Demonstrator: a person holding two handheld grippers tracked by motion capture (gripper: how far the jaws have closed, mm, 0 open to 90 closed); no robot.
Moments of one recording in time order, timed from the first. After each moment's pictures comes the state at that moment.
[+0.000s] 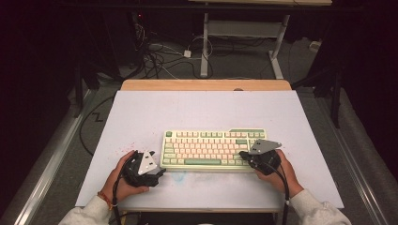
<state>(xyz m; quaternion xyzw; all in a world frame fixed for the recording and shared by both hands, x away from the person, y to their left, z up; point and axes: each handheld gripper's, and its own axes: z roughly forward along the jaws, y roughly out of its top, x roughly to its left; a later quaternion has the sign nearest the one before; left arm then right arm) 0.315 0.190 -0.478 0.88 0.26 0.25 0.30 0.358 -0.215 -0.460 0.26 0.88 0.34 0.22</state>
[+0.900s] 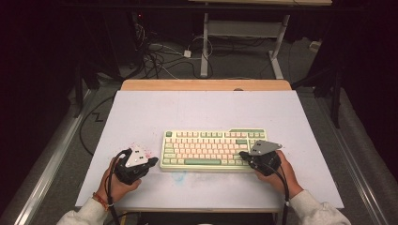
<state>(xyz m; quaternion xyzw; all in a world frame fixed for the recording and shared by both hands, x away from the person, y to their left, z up) 0.315 0.205 -0.458 0.87 0.30 0.19 0.35 0.356 -0.215 -0.461 0.26 0.88 0.34 0.23</state>
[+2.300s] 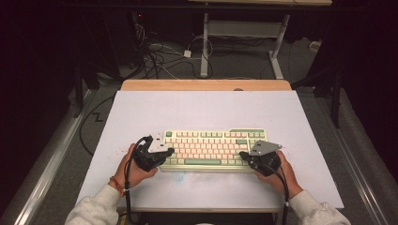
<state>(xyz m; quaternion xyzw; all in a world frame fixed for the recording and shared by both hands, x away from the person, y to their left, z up) 0.349 0.156 -0.439 0.89 0.26 0.18 0.33 0.355 -0.215 -0.462 0.26 0.87 0.34 0.23</state>
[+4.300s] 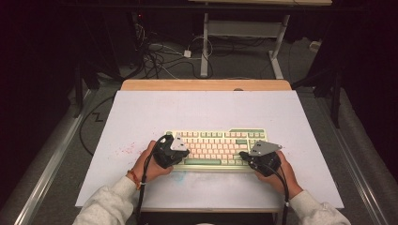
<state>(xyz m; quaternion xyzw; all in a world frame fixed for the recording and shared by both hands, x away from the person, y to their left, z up) 0.369 0.112 -0.452 0.92 0.22 0.15 0.30 0.355 -0.215 -0.462 0.26 0.87 0.34 0.23</state>
